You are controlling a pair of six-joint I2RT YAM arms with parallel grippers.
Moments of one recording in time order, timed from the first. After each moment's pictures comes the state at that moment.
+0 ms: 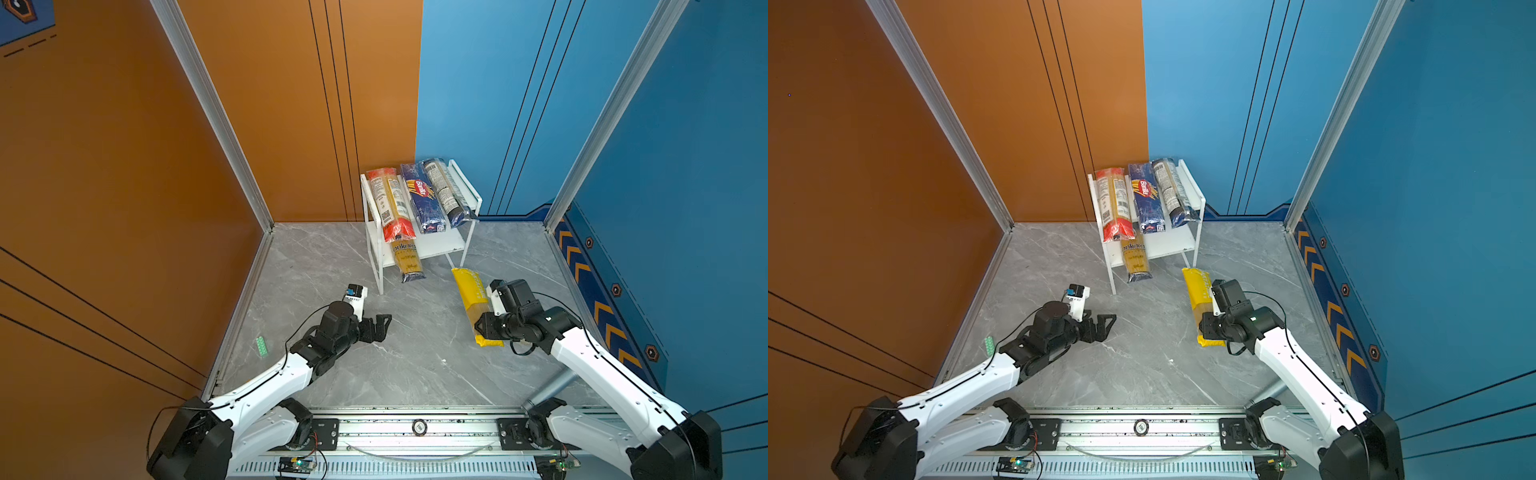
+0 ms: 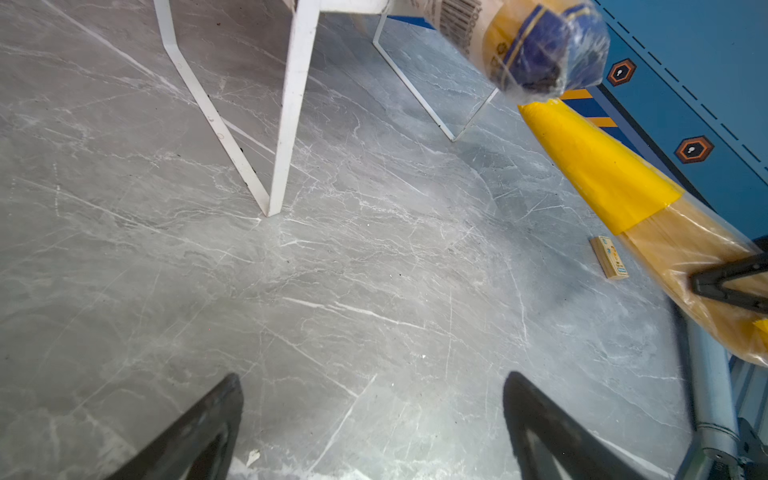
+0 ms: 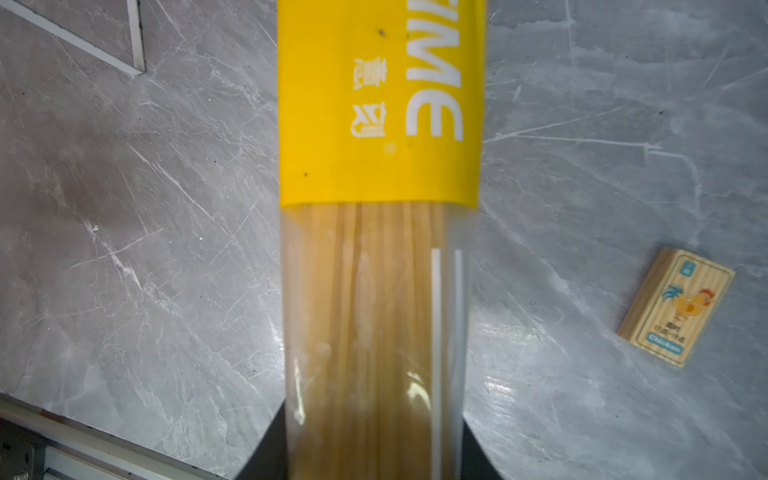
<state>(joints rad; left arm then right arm) -0.56 1.04 0.44 0.08 0.08 -0.43 0.43 1.05 0.83 -0.81 -0.07 0.38</state>
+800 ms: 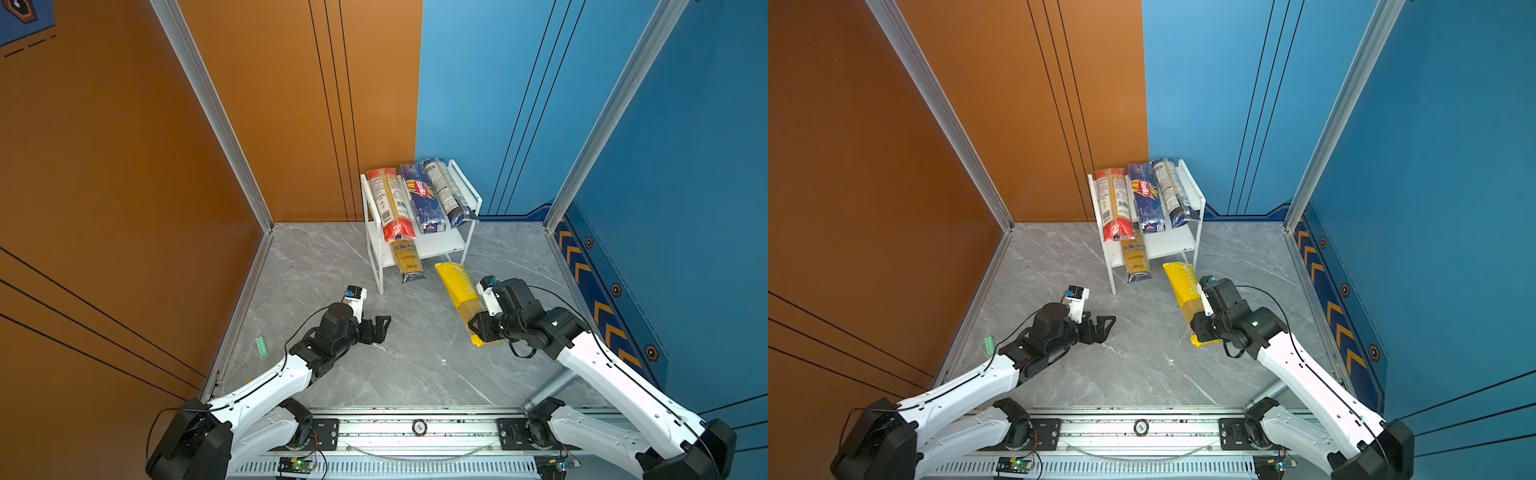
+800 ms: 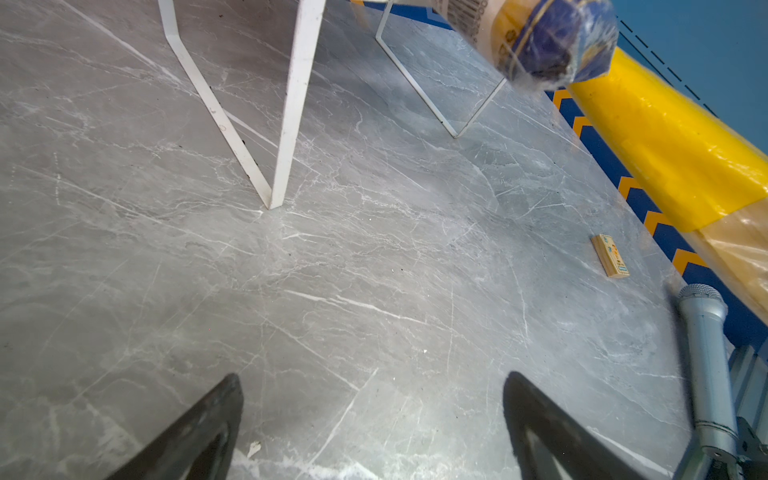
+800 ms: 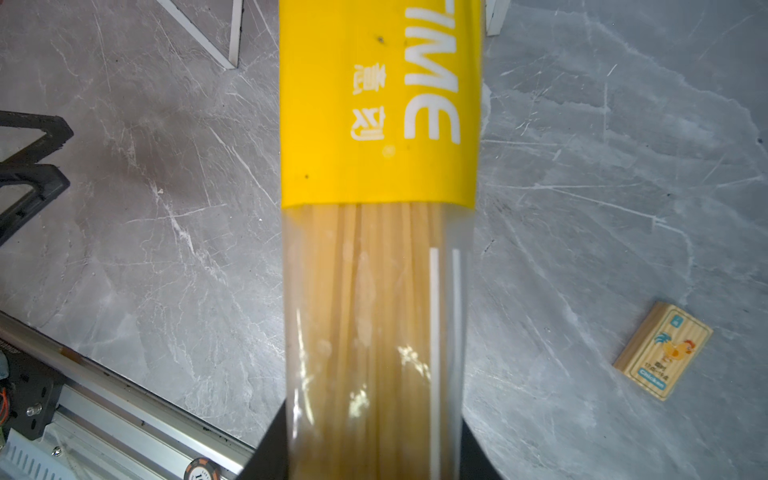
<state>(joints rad) -0.56 1.03 0.43 0.08 0.08 -0.44 0.56 1.02 0.93 -0.86 -0.01 0.32</state>
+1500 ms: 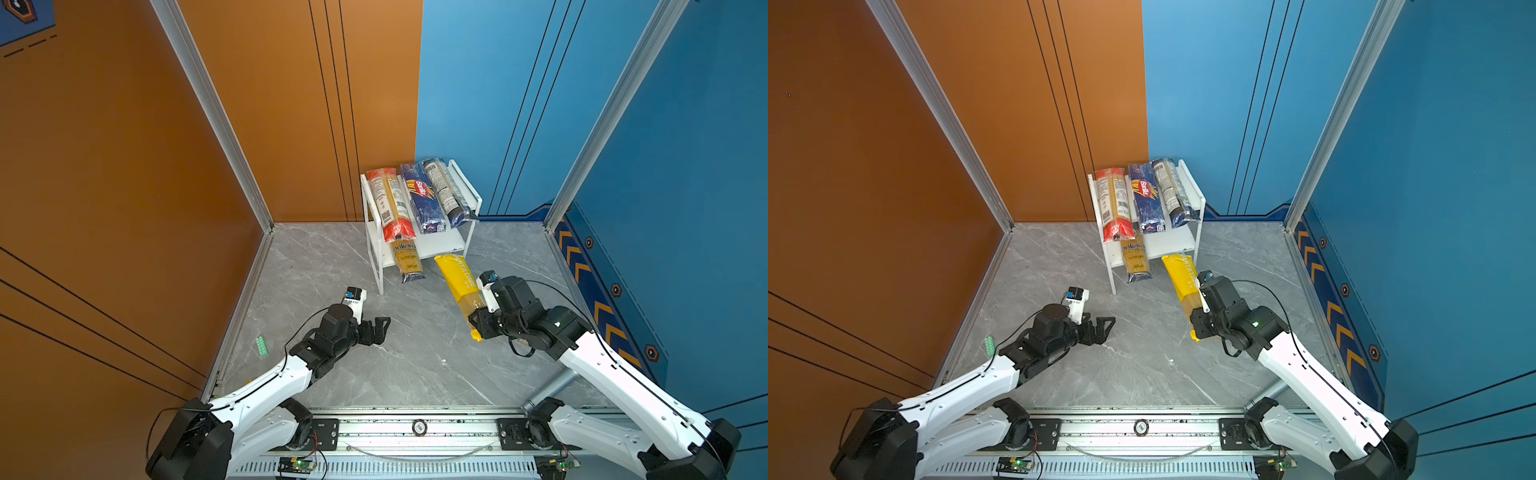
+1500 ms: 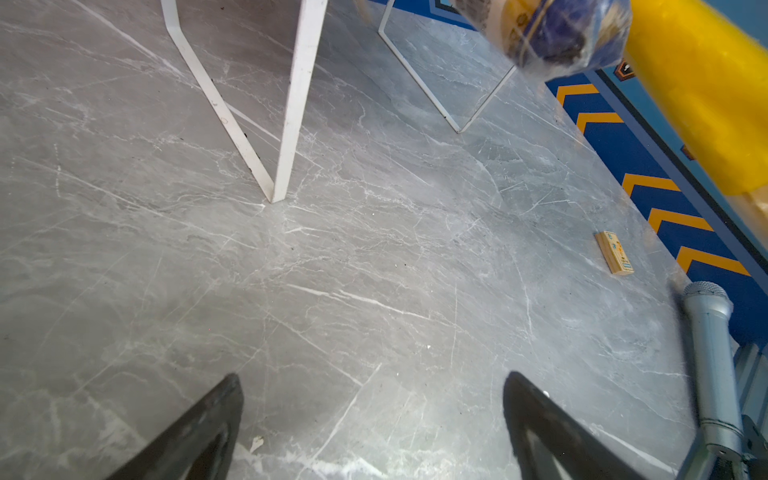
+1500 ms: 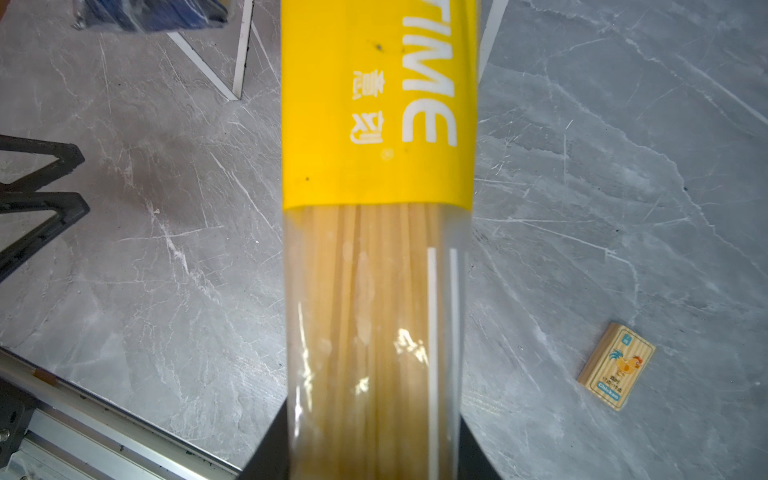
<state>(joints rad) -0.55 1.03 0.41 0.09 0.08 -0.44 0.60 1.02 0.99 -0.87 0.08 0.31</state>
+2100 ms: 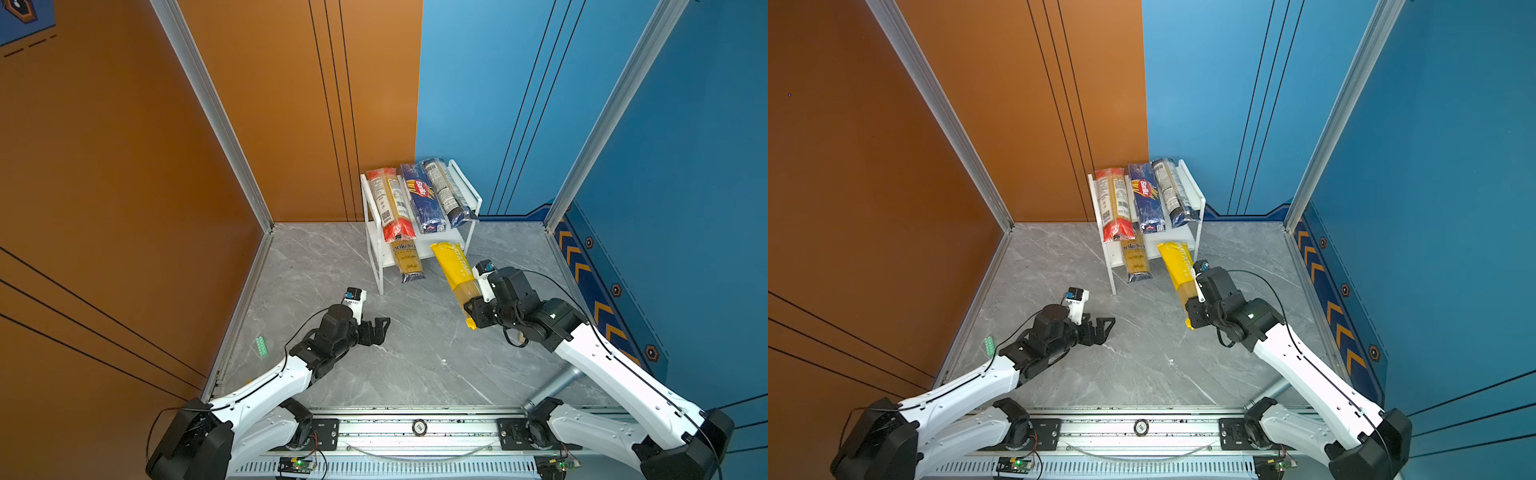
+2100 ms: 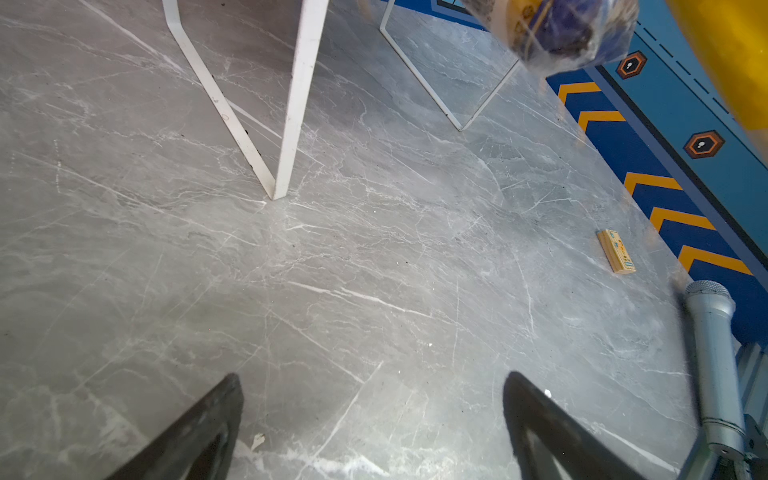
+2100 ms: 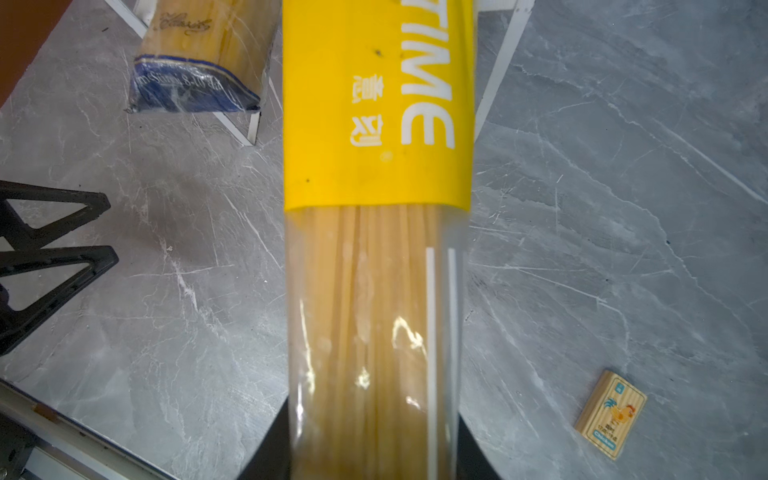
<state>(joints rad) -0.55 1.03 0.41 0.09 0.08 -0.44 0.60 1.08 1.04 -0.79 0.10 0.28</state>
